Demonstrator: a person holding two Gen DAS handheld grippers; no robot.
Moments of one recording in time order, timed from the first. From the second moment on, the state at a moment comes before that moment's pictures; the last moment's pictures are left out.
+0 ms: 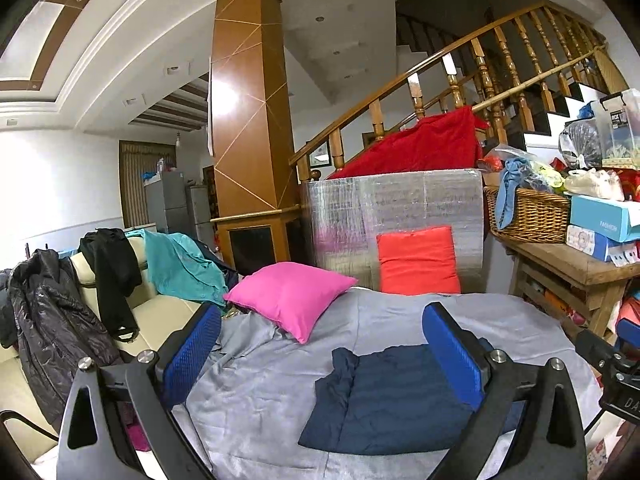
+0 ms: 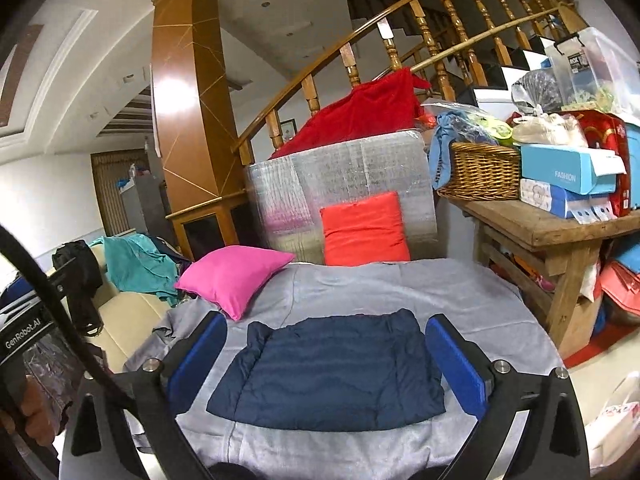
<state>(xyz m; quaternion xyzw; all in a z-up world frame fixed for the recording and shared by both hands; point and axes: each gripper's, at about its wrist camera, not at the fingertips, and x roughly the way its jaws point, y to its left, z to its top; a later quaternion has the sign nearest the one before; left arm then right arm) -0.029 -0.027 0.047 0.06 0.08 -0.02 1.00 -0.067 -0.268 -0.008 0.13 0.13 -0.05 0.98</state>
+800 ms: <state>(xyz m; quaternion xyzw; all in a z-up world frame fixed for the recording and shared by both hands) -0.028 -0.034 0.031 0.06 0.11 -0.01 0.99 -0.070 -0.260 -0.029 0.12 0.15 -0.04 0.98</state>
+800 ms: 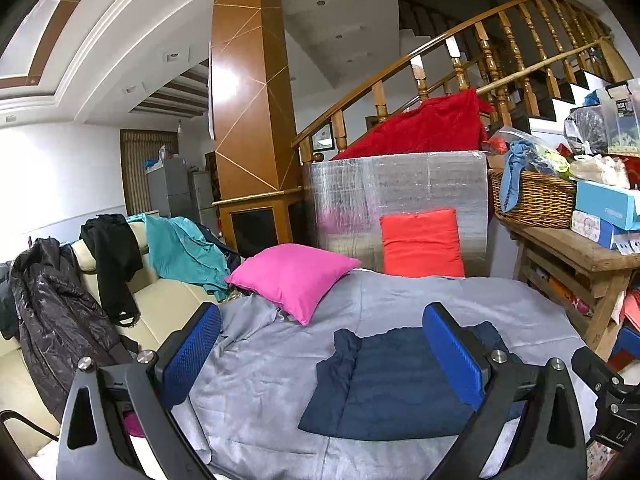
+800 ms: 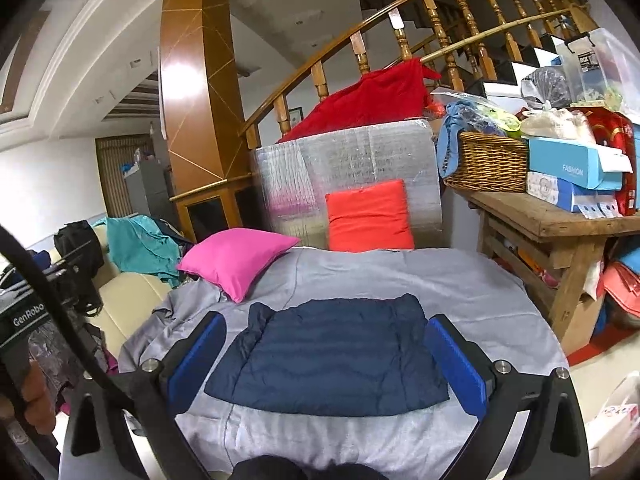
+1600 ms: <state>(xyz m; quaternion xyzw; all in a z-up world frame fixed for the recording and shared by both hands) -0.034 -0.019 0.028 0.07 0.11 -0.01 0.99 -0.071 -0.242 -0.022 0.11 0.14 -0.03 0.98</state>
